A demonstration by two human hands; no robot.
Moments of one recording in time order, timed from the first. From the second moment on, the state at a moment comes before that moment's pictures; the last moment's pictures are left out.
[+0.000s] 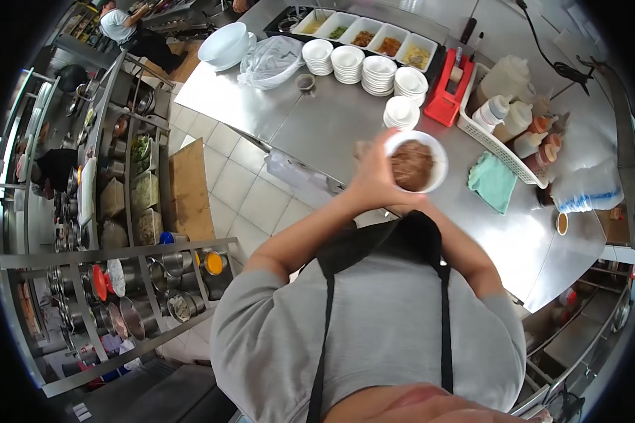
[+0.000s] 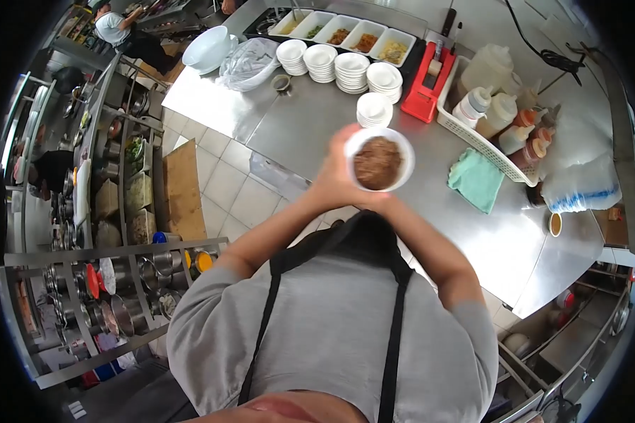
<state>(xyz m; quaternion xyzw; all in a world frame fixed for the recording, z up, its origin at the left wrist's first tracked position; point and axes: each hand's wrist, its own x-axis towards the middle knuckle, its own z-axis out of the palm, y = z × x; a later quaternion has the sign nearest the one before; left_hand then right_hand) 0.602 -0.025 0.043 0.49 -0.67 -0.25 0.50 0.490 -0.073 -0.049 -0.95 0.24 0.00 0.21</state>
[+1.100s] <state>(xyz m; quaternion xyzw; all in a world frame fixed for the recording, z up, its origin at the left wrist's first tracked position) 0.524 -0.104 -0.021 0.46 -0.69 -0.24 0.50 0.210 -0.025 -0.001 -0.67 0.71 -0.22 -0.07</state>
